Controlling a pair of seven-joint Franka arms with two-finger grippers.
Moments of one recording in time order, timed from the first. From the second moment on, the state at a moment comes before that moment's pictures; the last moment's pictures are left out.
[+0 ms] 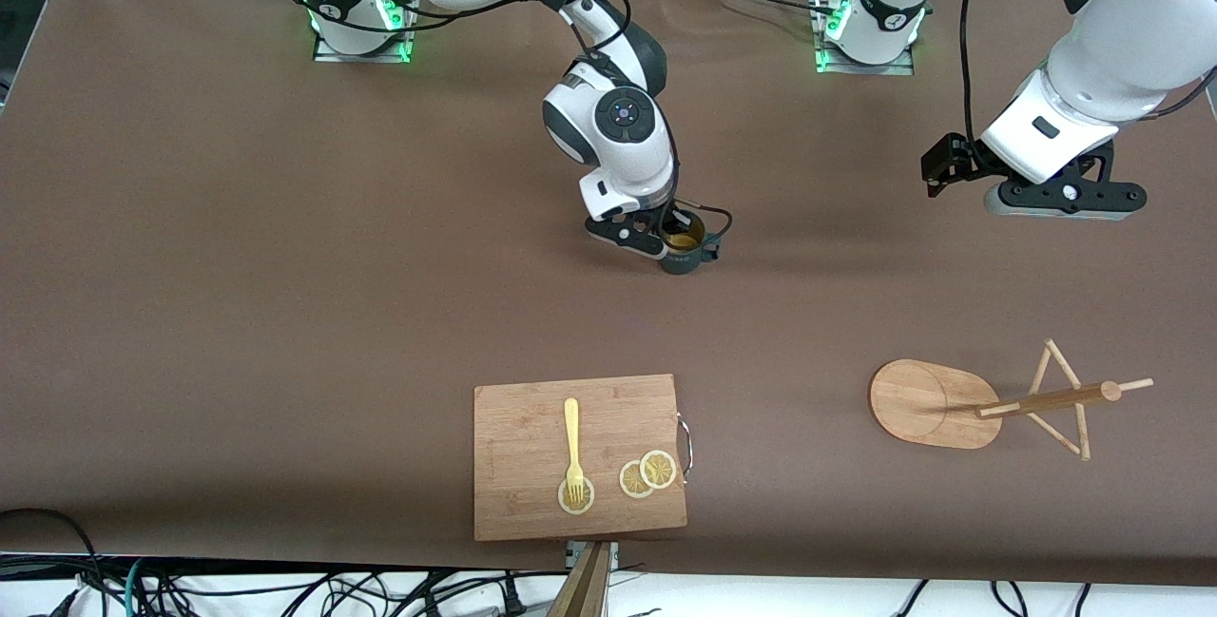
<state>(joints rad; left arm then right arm) -0.04 0.02 -0.15 -1.69 0.06 1.68 -0.15 0.82 0.81 0.08 -1.35 0.06 2.30 1.24</state>
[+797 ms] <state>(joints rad) -0.05 0.03 -0.16 -1.69 0.06 1.65 -0.15 0.81 0.83 0.08 -1.21 0.06 2.16 1.13</state>
